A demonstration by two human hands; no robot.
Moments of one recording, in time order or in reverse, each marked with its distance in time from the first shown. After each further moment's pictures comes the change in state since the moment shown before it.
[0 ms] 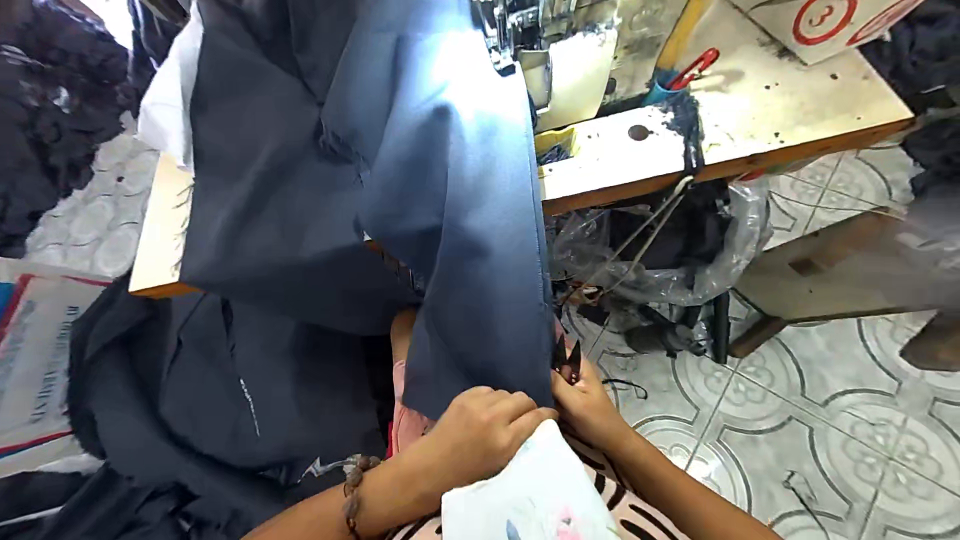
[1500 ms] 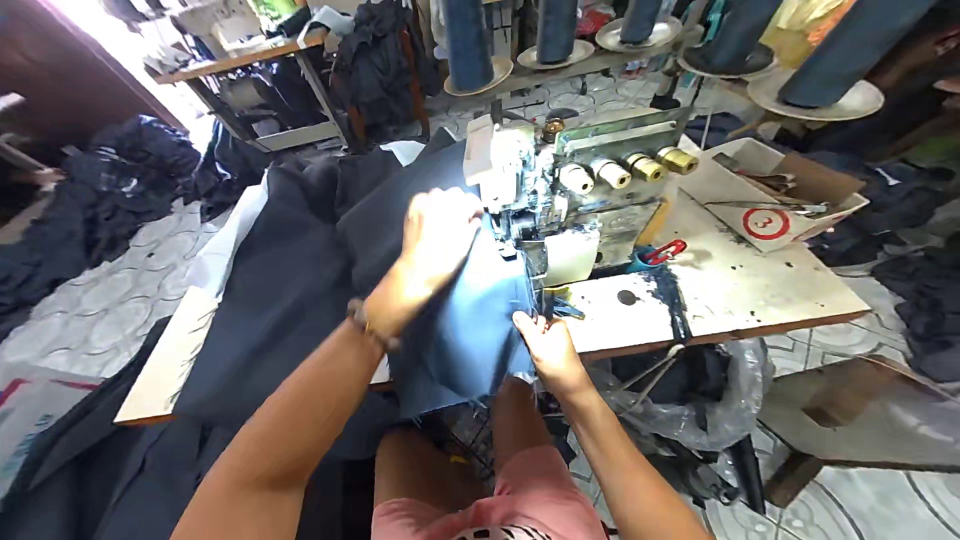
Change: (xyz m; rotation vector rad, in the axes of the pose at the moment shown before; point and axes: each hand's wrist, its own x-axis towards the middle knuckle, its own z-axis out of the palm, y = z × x) left_hand 0.238 -0.235 -0.143 0.540 0.183 -0.344; right_hand 0.233 -0.089 0.002 -0.143 0.266 -0.175
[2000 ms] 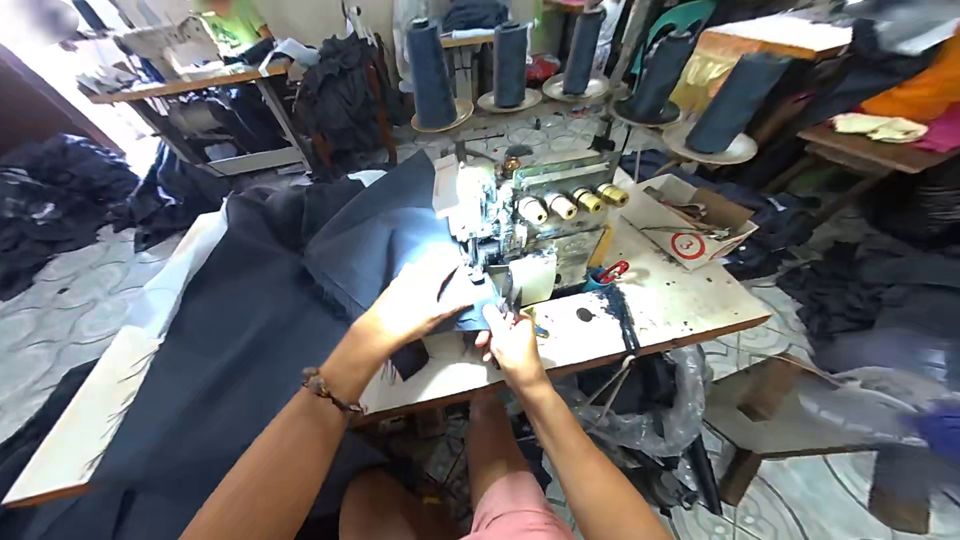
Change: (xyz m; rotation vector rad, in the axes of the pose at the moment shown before) left_hand -0.029 -0.003 0.011 -0.253 -0.300 0.050; right_hand 0.023 -0.027 0.018 0.079 0.101 0.079
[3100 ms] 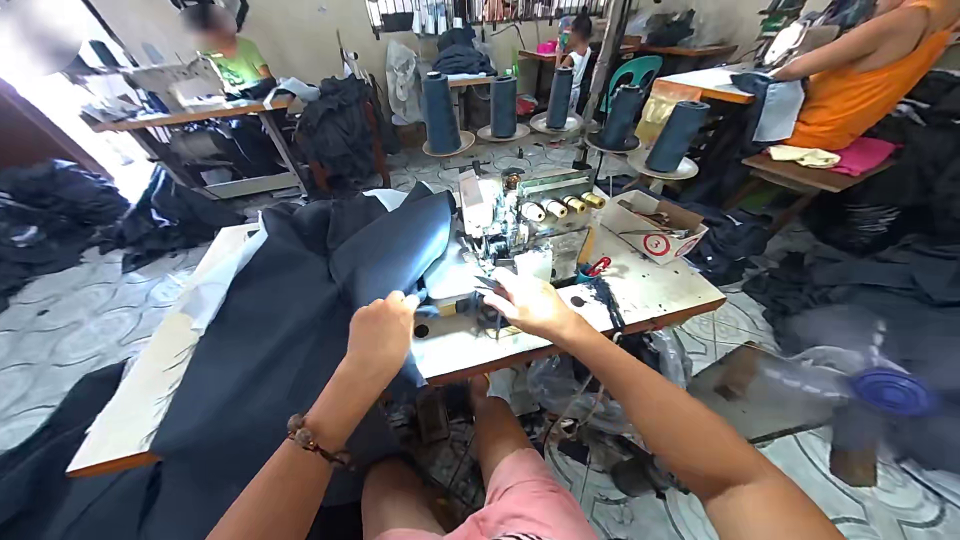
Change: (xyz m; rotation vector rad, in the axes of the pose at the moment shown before) left_hand -0.098 0.030 -0.041 0.303 -0.109 -0.432; right_hand -0.004 -0.067 -0.014 -1.323 -0.391 -0.475
